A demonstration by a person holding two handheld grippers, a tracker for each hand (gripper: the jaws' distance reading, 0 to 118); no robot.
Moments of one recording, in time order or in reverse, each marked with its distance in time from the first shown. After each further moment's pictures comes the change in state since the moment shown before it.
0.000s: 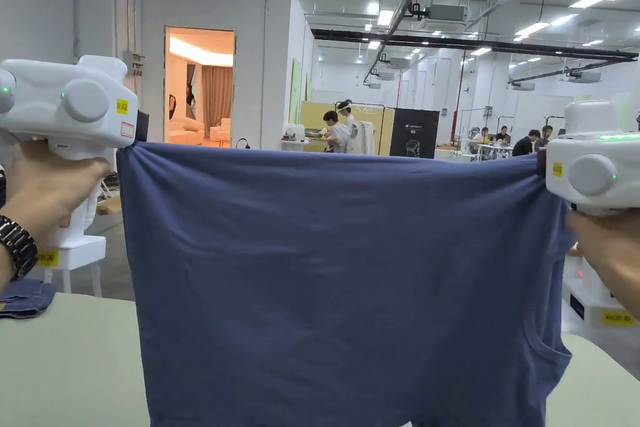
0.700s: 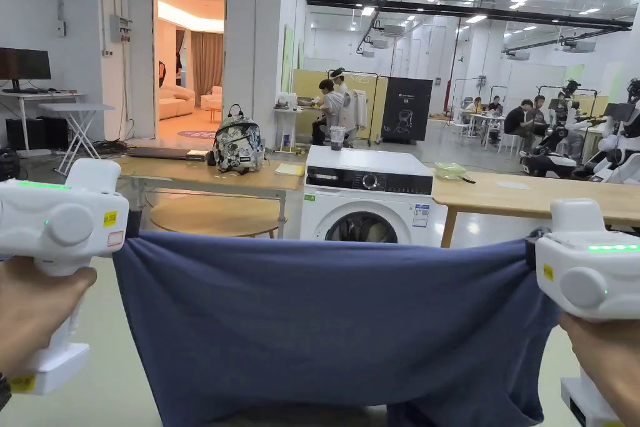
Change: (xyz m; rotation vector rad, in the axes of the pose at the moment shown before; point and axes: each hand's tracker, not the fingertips) left arm -0.011 -0.179 0.038 -0.143 -0.062 -0.022; right arm 0.013 -0.157 0.086 -0.161 0.033 0.054
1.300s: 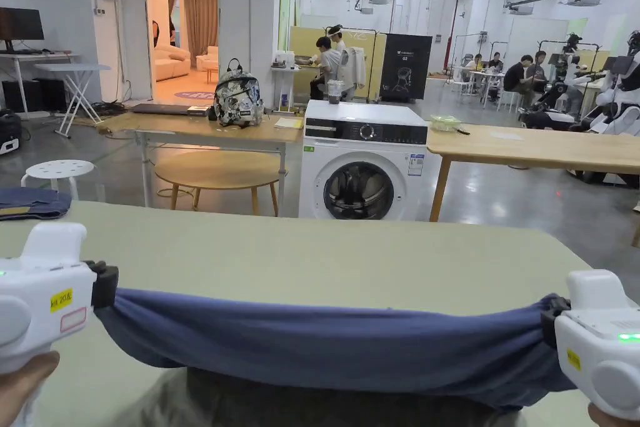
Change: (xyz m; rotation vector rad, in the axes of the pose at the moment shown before) left arm 0.003 -0.164 0.146 -0.097 -0.104 0.033; right arm 0.013 -0.153 0.142 -0.182 0.040 0.060
